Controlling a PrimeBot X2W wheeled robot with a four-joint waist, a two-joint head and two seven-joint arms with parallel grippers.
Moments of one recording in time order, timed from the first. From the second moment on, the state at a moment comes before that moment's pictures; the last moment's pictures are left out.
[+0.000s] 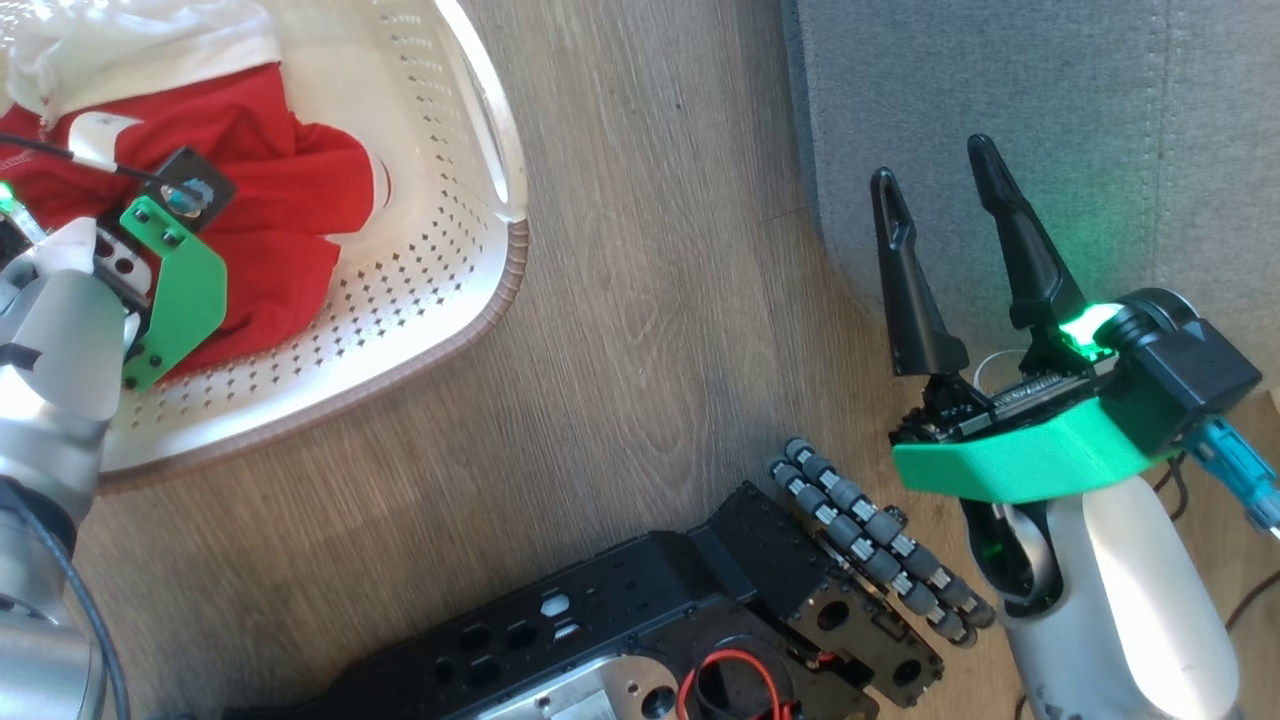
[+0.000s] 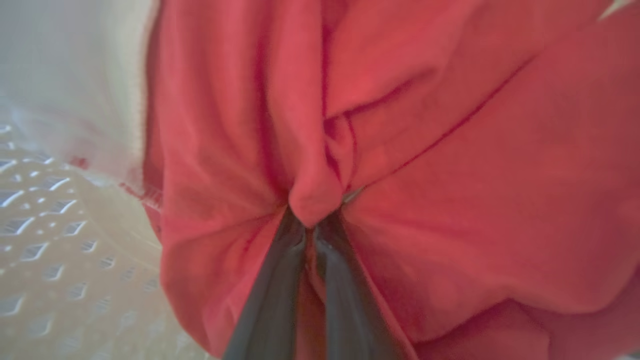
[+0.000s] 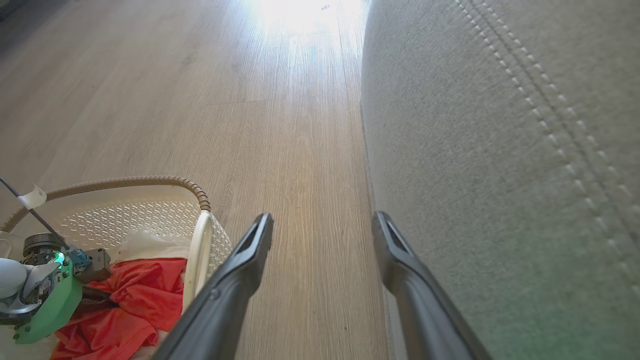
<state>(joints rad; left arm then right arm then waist) -1.09 0.35 -0.63 1.29 0.20 -0.09 0.03 -0.27 -0.04 0.19 -0.09 0.25 0.13 -0.26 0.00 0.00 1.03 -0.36</state>
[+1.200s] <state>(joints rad) -0.59 0.13 -0.40 0.75 -0.11 0.01 -0.25 -0.22 -0.04 0.07 0.07 0.09 0.13 -0.26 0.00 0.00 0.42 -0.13</state>
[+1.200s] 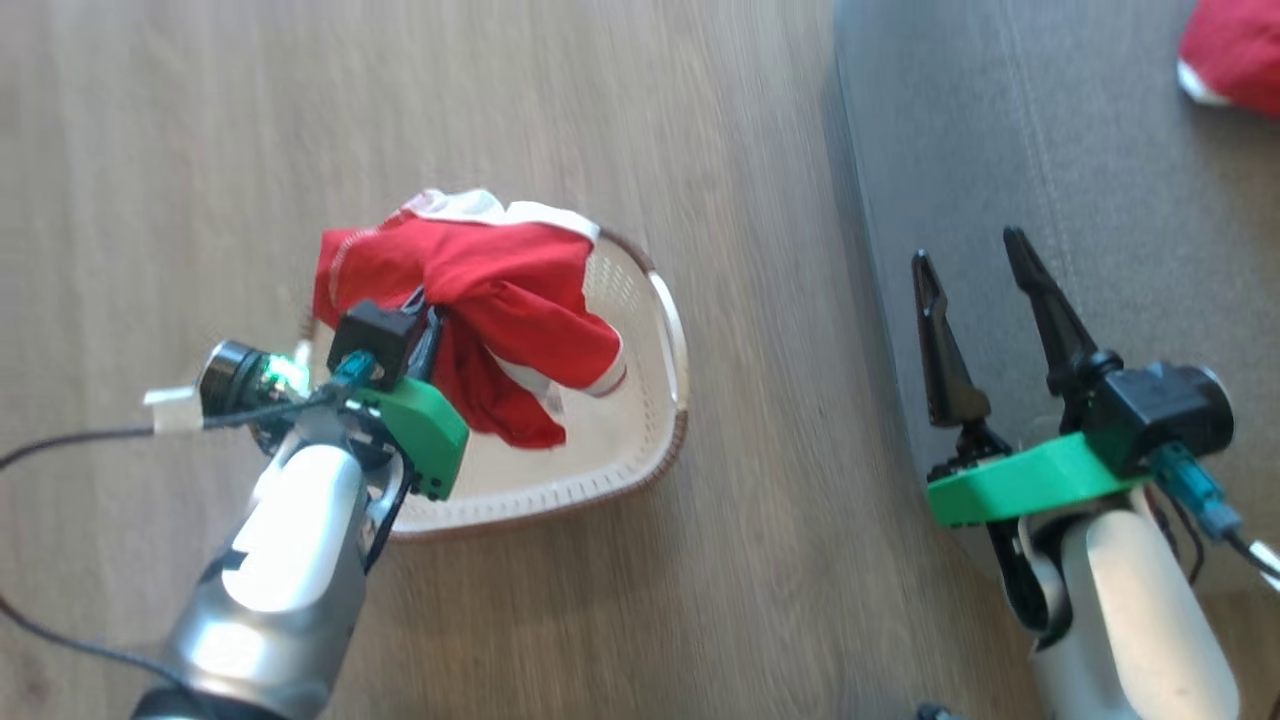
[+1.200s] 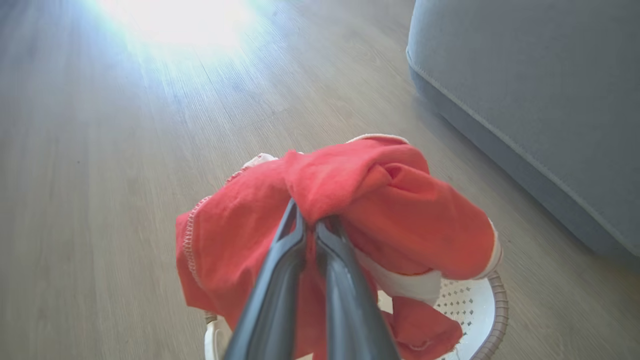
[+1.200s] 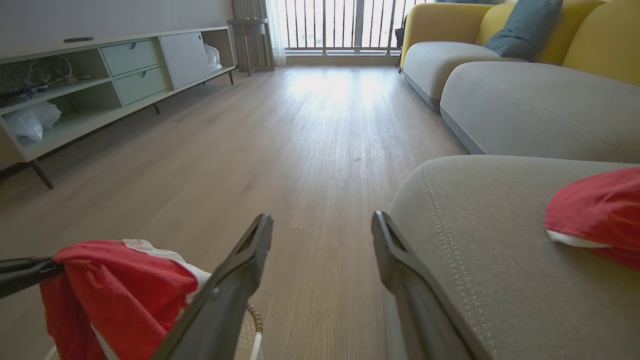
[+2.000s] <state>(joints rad) -0.30 0.05 -0.24 0.19 -0.13 -0.01 -0.25 -0.02 -0.04 0.06 0.13 0.08 0.13 -0.26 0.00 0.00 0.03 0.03</state>
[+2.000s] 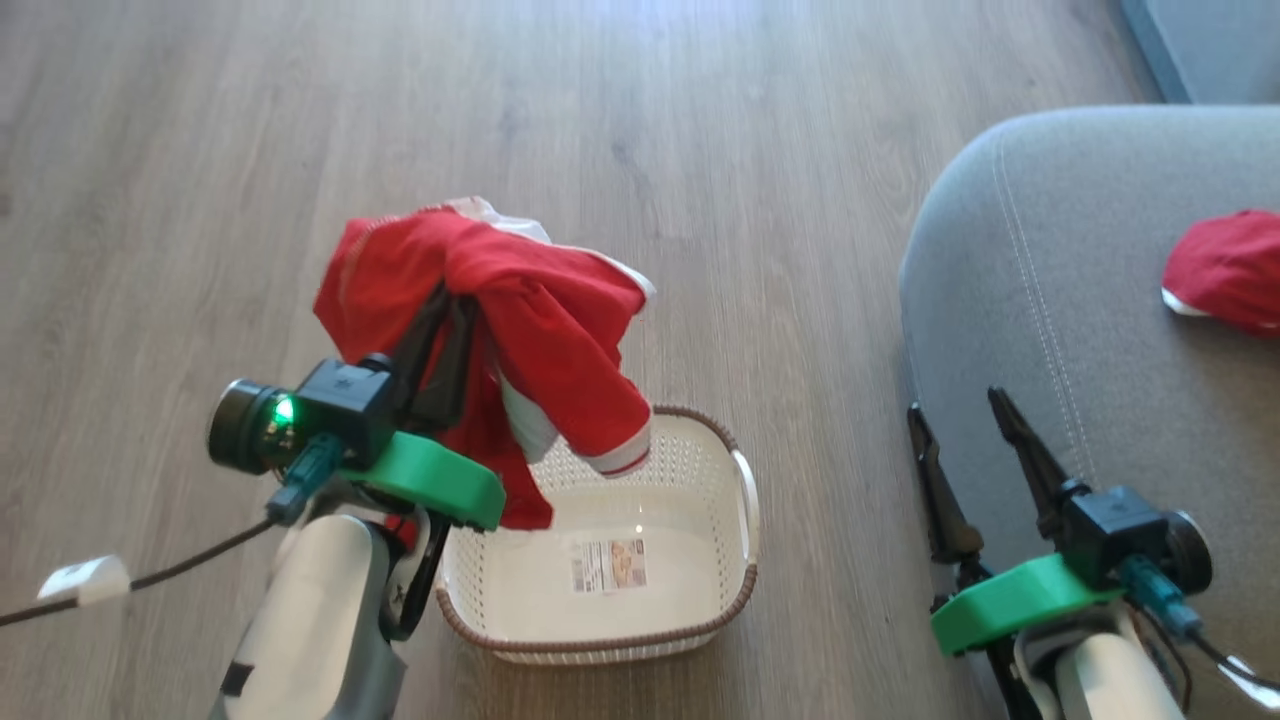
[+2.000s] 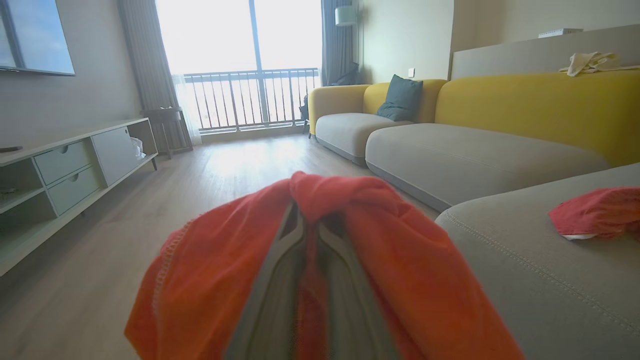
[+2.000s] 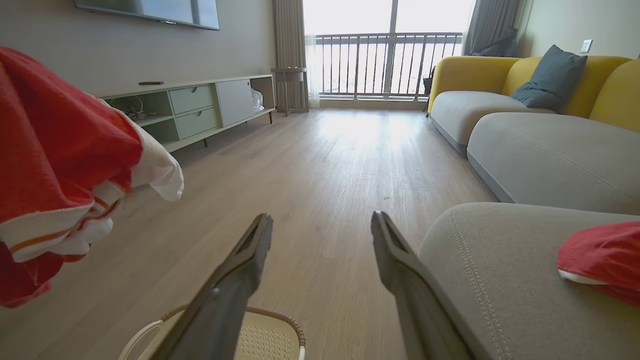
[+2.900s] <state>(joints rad) -0.22 0.05 -0.36 -0.03 -0.19 -0.05 -0.25 -0.01 -0.04 0.09 0.10 0.09 0.13 -0.26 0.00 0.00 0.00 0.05</state>
